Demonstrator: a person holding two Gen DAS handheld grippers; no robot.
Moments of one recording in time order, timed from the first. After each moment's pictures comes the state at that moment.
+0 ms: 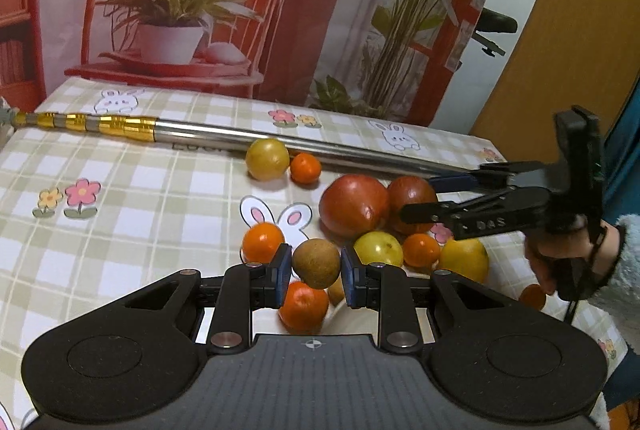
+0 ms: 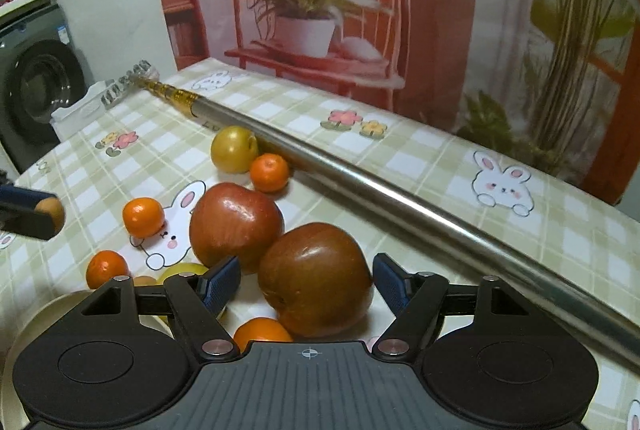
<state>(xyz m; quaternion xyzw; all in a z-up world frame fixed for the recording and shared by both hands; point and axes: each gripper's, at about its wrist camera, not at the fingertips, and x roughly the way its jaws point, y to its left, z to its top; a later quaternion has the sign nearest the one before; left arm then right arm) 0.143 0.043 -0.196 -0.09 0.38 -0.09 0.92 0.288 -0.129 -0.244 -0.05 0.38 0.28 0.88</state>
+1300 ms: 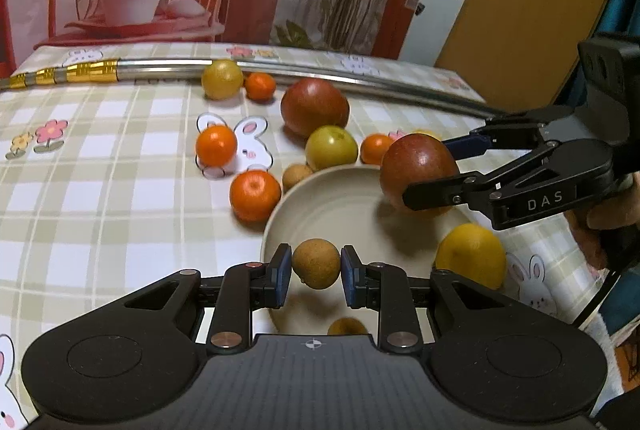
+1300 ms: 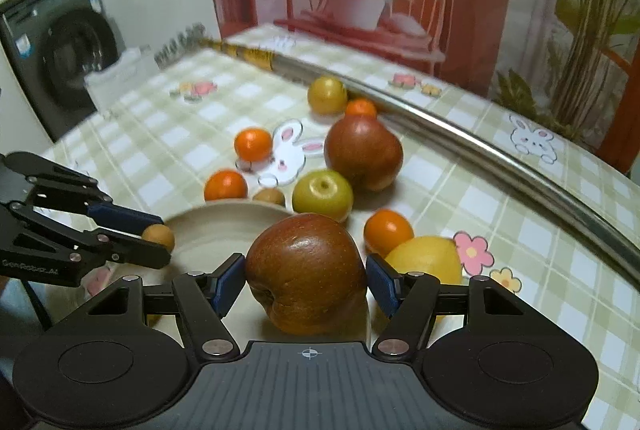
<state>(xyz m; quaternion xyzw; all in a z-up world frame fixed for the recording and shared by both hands) 0.098 0.020 -0.230 -0.05 0.42 -0.14 0.89 0.185 -0.101 -0.221 -0.08 0.42 0.30 0.85</state>
